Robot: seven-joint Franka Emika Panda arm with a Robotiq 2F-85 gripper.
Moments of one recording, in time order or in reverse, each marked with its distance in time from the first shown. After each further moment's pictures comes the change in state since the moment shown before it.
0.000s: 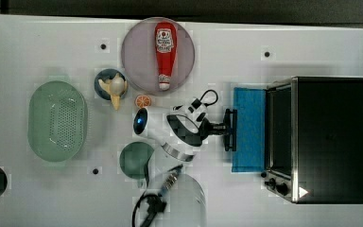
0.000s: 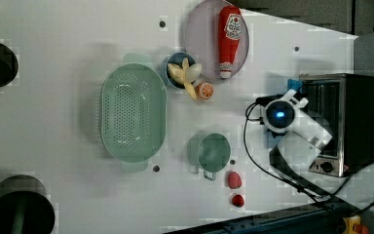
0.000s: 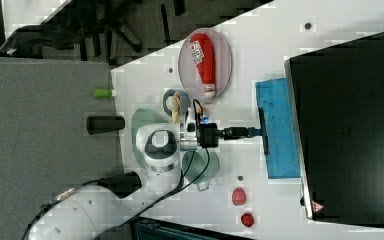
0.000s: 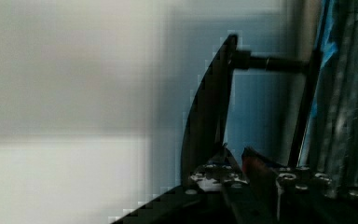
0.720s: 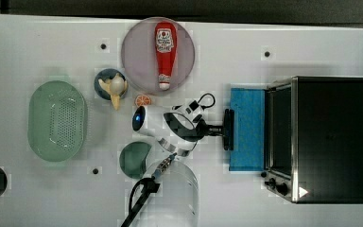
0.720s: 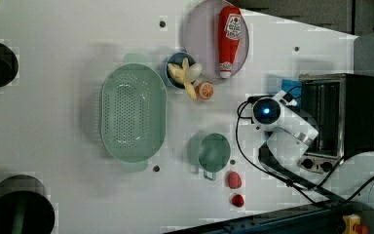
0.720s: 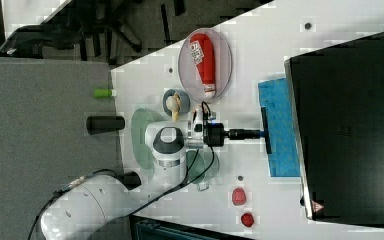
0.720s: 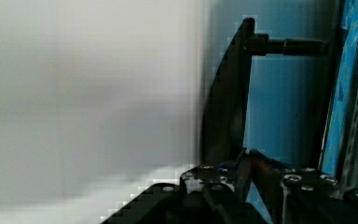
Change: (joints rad) arm 0.020 0.091 -0.008 0.055 0.062 0.004 0.101
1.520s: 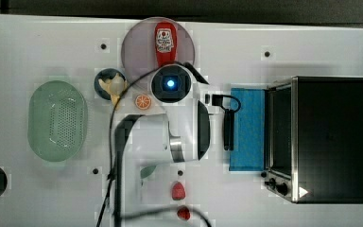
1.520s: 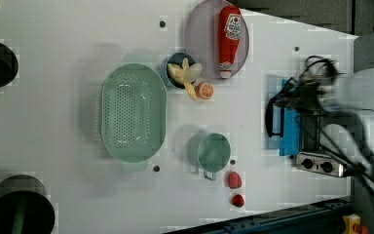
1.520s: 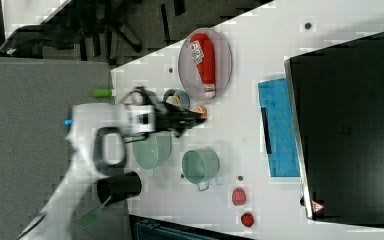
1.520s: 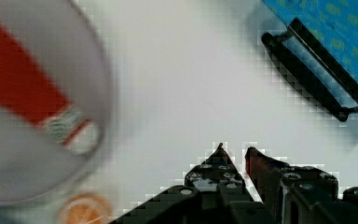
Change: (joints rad) arm -0.022 -0.444 0.006 0.033 0.864 0.003 0.004
